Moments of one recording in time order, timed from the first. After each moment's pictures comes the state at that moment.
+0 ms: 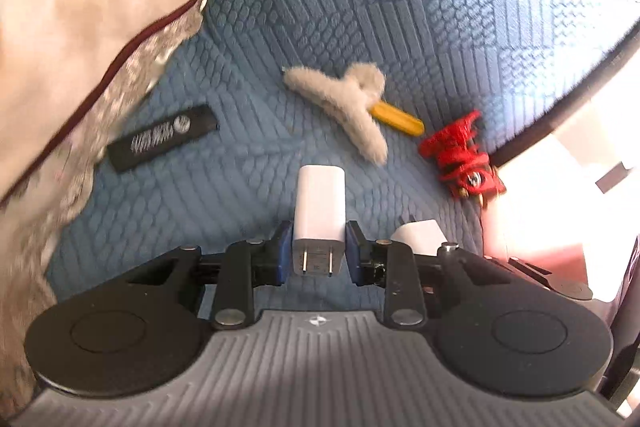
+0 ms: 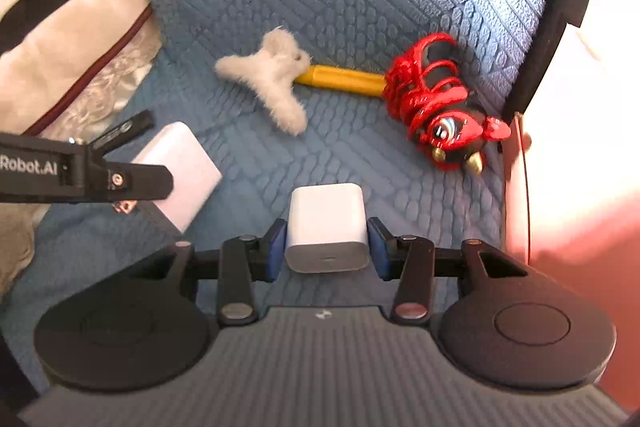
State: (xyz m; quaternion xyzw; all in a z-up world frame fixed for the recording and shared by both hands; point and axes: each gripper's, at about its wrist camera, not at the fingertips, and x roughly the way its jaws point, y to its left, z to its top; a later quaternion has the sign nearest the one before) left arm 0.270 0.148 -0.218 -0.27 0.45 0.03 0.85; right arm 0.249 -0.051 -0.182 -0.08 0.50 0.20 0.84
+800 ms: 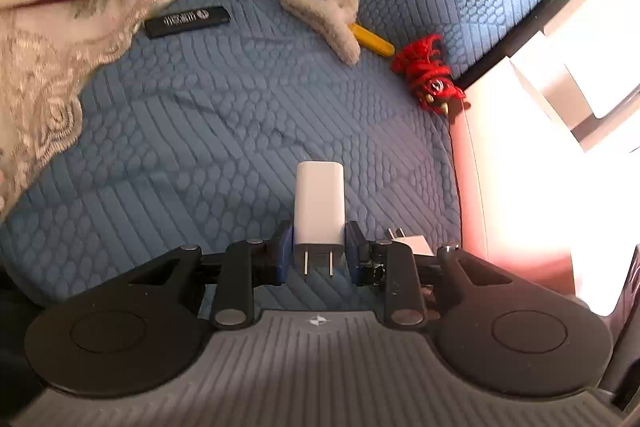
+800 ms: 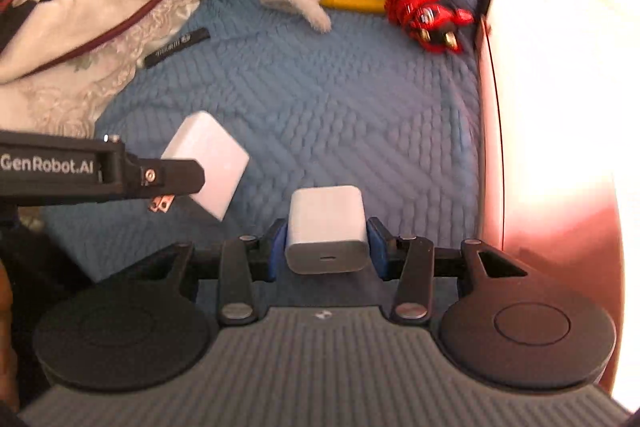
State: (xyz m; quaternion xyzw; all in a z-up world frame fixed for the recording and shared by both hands) left arm 0.173 0.107 -0.204 -0.28 0.45 0.02 0.84; right arm 0.150 -0.079 -0.169 -0.07 0.53 0.19 0.82
